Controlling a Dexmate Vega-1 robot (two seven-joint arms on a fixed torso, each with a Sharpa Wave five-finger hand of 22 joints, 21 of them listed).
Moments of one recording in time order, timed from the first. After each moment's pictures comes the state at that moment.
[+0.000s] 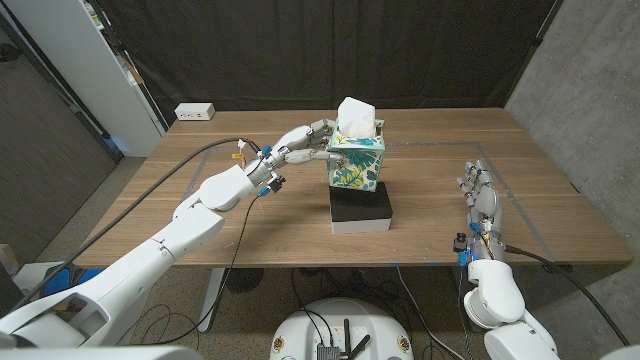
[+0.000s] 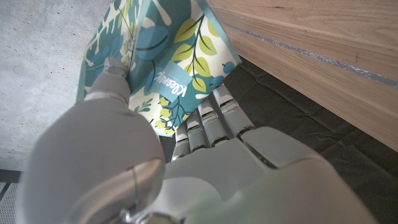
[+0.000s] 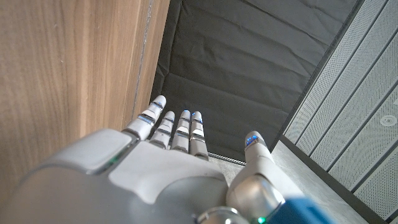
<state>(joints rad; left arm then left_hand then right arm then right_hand) 0.83 0.69 0.51 -1.61 -0.29 -0.56 -0.27 0.94 0.05 0.29 -0.16 0.18 0.14 0.05 0.64 0.24 0.35 -0.06 0.24 0.28 0.54 -0.05 0.21 0.19 0.61 -0.01 0.27 0.17 -1.58 -0.41 -0.13 -1.99 0.29 0.38 -0.54 0.12 0.12 0.43 -0.09 0.18 0.28 0.08 0.19 0.18 0.22 0.02 0.20 0.19 0.08 -0.02 0.22 0.22 0.25 0.02 0.19 0.17</state>
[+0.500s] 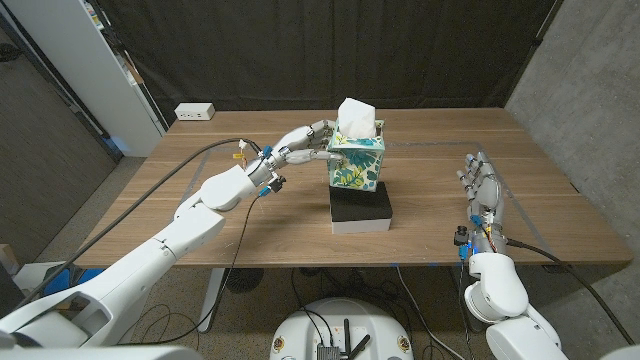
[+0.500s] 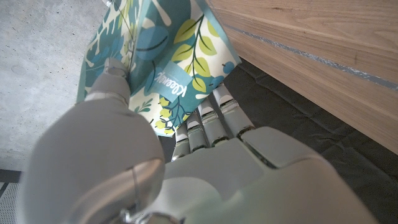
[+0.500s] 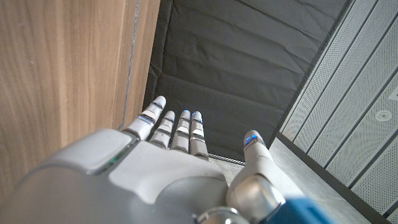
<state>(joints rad) 0.83 0.68 0.51 -1.59 -0.29 -0.56 -0.28 0.93 0.05 0.29 -0.16 0.18 0.14 0.05 0.64 0.24 0.35 -0.06 0.24 0.29 0.54 -0.05 0.20 0.19 0.61 -0.01 0.26 0.17 -1.60 -0.42 -0.11 -2.09 0.31 0.33 -0.54 0.12 0.12 0.44 -0.07 0.18 0.28 0.08 0.19 0.18 0.22 0.02 0.20 0.19 0.08 -0.02 0.22 0.22 0.25 0.01 0.19 0.17</state>
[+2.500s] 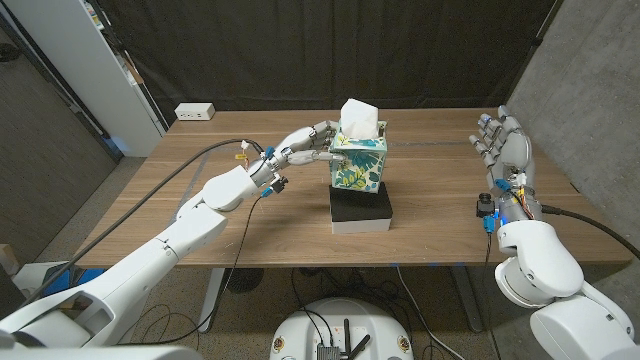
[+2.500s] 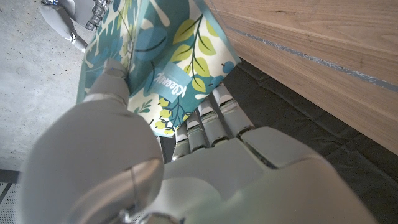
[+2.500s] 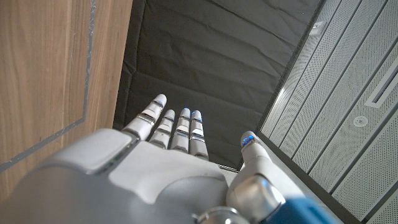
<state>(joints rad) 0.82 0.67 0.52 -1.59 -0.29 -0.57 -0.28 0.91 0.04 0.31 -0.16 0.18 0.14 0.04 0.65 0.24 0.36 -0.07 0.23 0.29 0.54 -0.05 0.20 0.19 0.62 -0.02 0.25 0.18 -1.69 -0.46 0.05 -2.52 0.39 -0.03 -0.55 0.12 0.12 0.47 -0.02 0.18 0.29 0.09 0.19 0.18 0.24 0.04 0.20 0.19 0.08 -0.01 0.24 0.24 0.27 0.01 0.20 0.17</state>
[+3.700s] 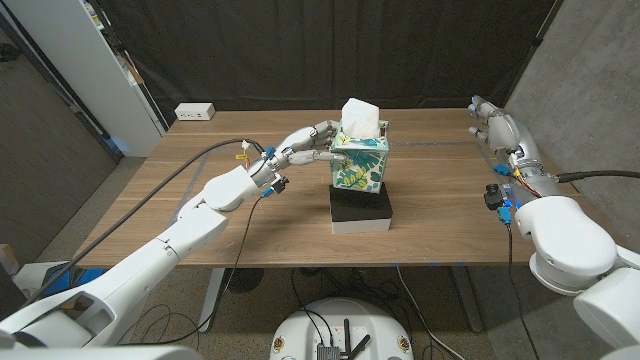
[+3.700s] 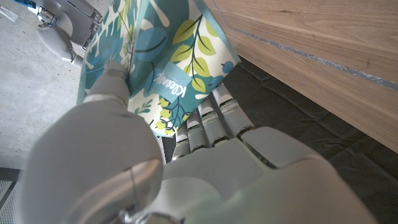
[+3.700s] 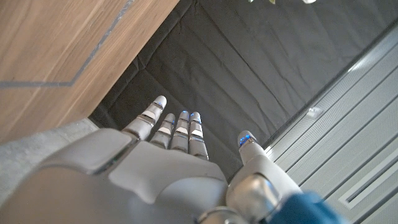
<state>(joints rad) 0.82 0.67 0.52 -1.59 -0.29 -0.57 -0.29 0.91 0.05 0.32 -0.16 0.18 0.13 0.05 0.65 0.23 0.36 -0.06 0.23 0.30 0.54 -0.05 0.20 0.19 0.62 -0.02 0.24 0.18 -1.68 -0.68 0.16 -2.74 0.23 -0.53 -0.52 0.13 0.12 0.51 0.03 0.18 0.24 0.06 0.18 0.18 0.18 0.00 0.18 0.19 0.03 -0.03 0.22 0.26 0.23 -0.03 0.19 0.17</state>
